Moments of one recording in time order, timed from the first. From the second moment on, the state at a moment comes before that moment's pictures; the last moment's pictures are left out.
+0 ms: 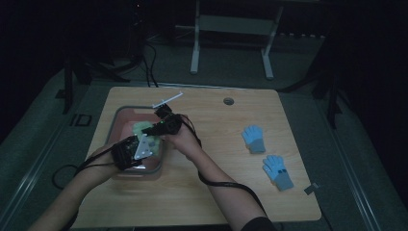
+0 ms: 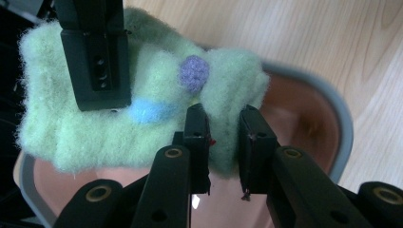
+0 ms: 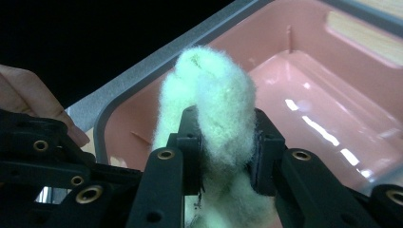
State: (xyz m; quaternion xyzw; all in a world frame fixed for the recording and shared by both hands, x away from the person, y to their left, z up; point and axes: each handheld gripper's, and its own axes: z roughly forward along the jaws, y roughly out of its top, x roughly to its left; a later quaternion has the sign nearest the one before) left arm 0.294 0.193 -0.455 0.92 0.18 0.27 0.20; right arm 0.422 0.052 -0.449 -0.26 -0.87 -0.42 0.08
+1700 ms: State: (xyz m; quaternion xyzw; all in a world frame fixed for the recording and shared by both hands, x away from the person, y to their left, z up) left arm 0.319 0.195 -0.467 0.91 0.28 0.18 0.24; right arm 0.412 0.019 -0.452 -0.27 -0.87 -0.41 0.04
